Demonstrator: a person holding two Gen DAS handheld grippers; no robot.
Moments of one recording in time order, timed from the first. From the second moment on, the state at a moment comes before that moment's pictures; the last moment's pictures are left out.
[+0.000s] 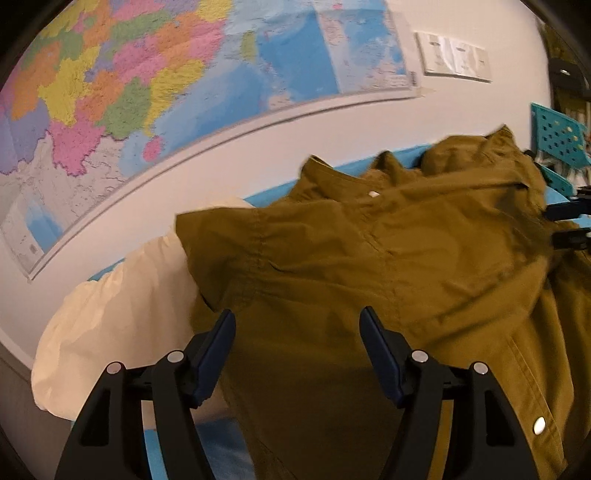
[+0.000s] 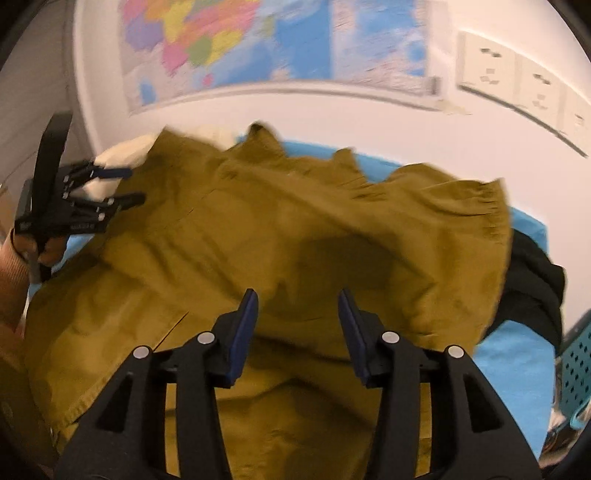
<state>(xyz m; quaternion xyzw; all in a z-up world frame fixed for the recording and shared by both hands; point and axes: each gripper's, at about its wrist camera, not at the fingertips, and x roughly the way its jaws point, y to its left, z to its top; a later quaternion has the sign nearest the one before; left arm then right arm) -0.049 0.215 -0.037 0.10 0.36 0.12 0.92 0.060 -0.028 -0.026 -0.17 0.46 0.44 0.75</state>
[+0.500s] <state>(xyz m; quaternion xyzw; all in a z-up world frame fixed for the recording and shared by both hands) -0.106 0.236 -0.033 0.04 0.35 0.12 0.93 0.047 -0.089 -0.006 -0.07 0.49 0.41 0.76</state>
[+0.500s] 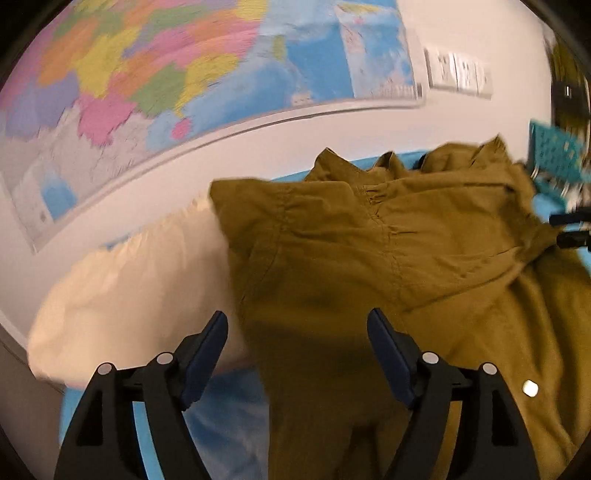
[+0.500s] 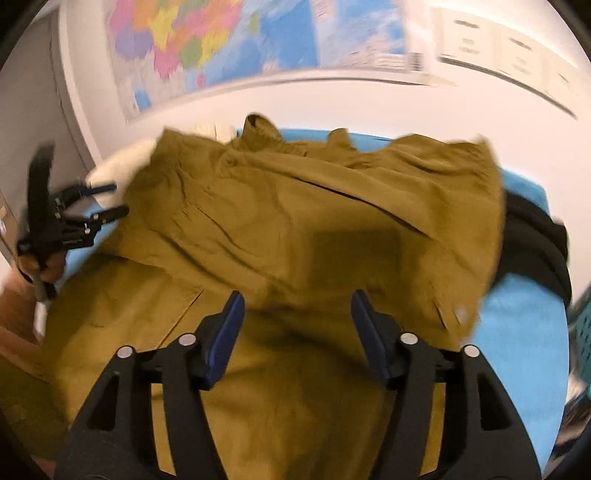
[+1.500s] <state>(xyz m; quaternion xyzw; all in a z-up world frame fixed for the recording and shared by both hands) -0.262 0.242 -0.095 -0.16 0.44 -0.07 0.88 -0.087 -0.240 -0.014 0.16 0.57 0.38 0.71</state>
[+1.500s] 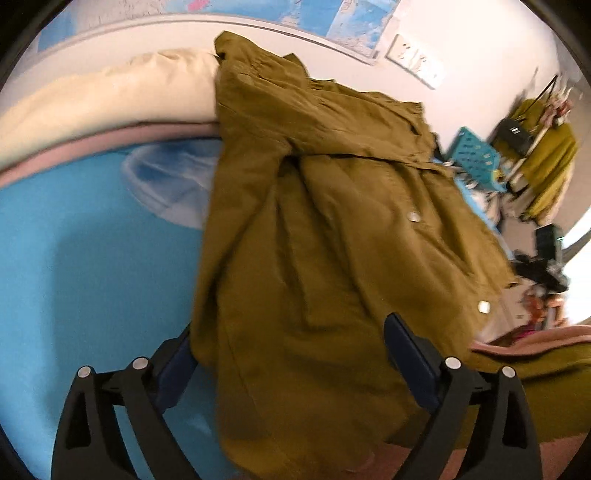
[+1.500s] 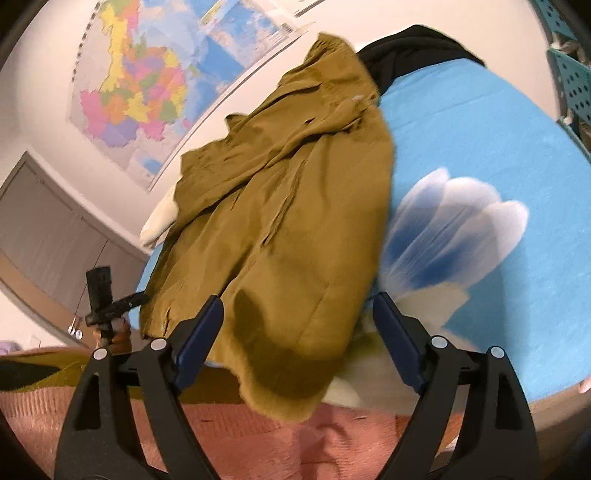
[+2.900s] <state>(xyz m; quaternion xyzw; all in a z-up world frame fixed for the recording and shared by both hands) -0.253 0.236 -0.099 -0.30 0.43 -0.12 0.84 -0.094 -0.252 -0.014 0.29 0.49 0.45 0.69</state>
